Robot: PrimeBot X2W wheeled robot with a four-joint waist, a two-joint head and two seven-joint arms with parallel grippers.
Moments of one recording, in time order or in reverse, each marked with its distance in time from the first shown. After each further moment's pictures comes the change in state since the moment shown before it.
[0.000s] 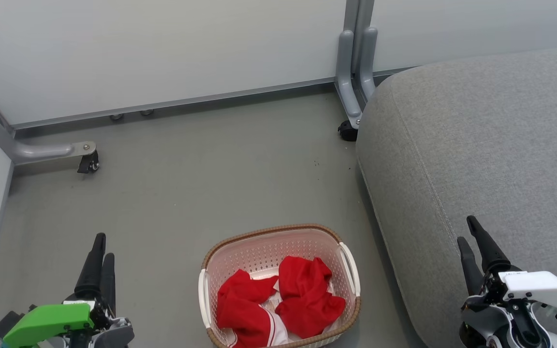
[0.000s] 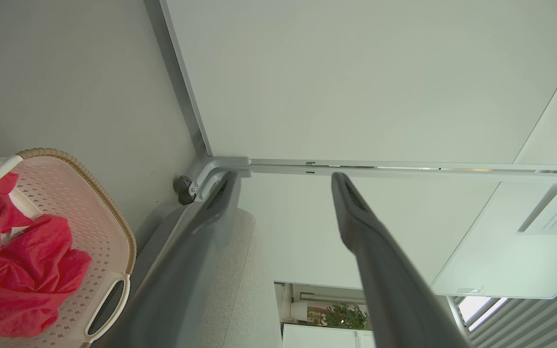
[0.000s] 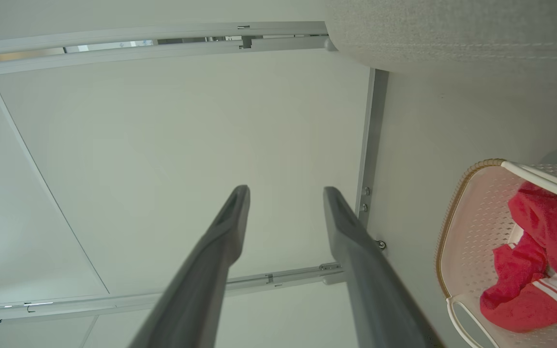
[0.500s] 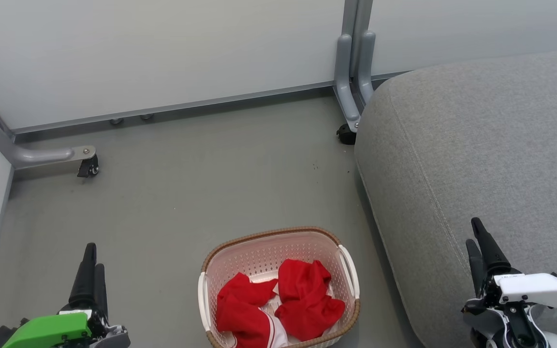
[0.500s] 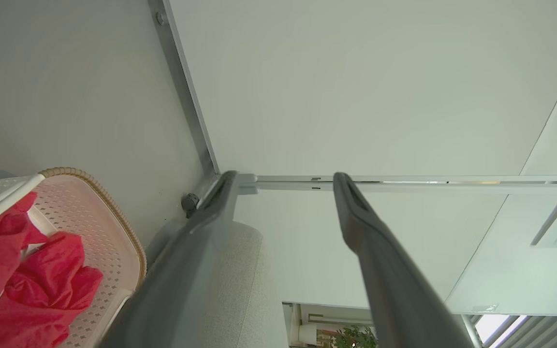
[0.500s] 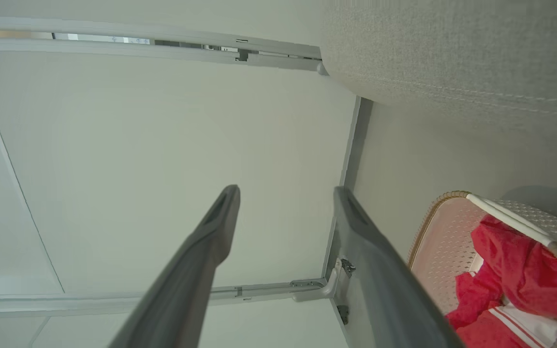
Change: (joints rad) left arm 0.044 -0.002 -0.001 -0.006 0.021 0.000 -0.073; right arm 0.029 0.003 0.009 -0.009 -0.123 0.000 -0.073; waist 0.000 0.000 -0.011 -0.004
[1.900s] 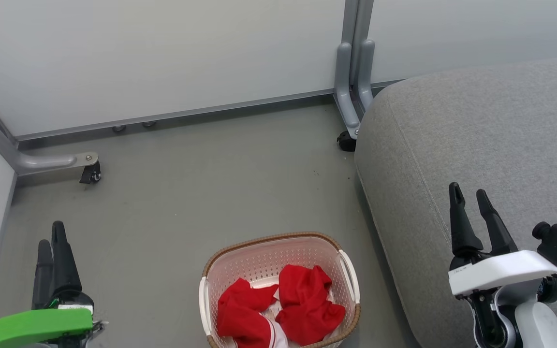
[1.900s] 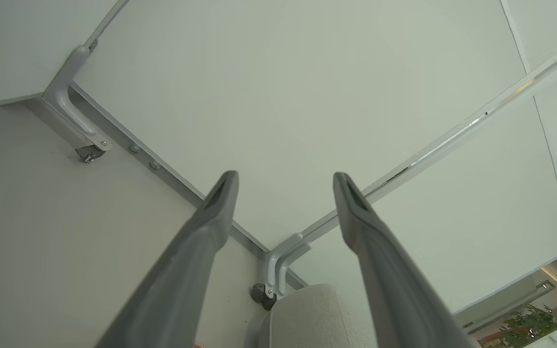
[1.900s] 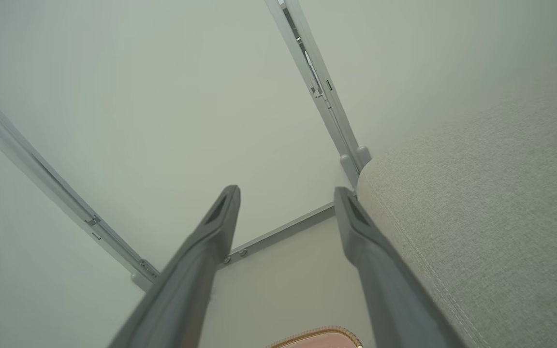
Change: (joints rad) left arm 0.049 0.002 0.053 -0.222 0.585 0.000 -0.150; right arm 0.000 -0.008 0.087 -0.203 -0.928 0.000 -0.149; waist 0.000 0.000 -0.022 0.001
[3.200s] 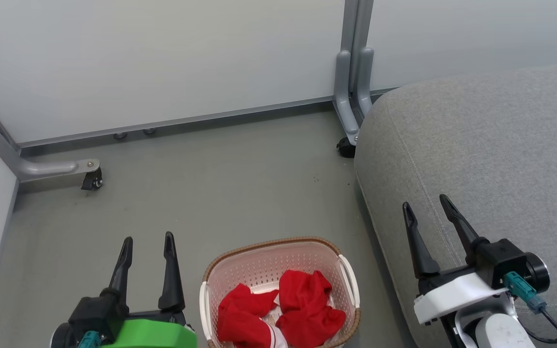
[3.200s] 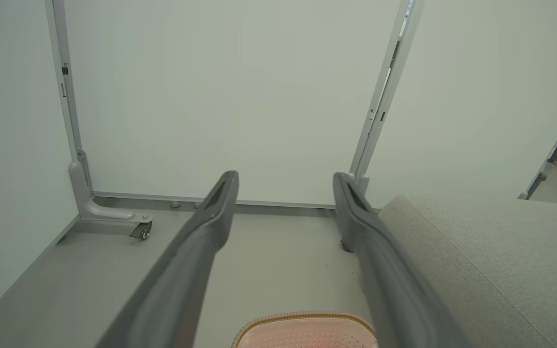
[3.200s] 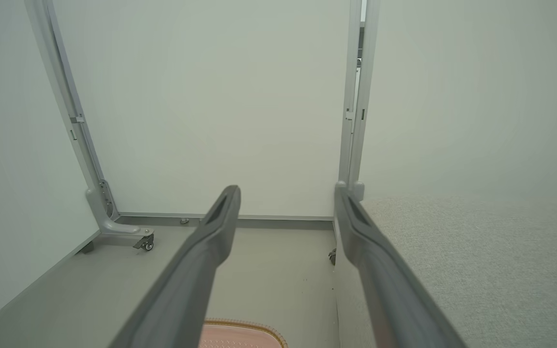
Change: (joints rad) left arm 0.070 0.003 -0.328 -0.068 0.720 0.194 -0.096; right arm 0.025 -0.013 0.119 0.006 -0.472 0.000 -0.096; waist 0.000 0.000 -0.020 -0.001
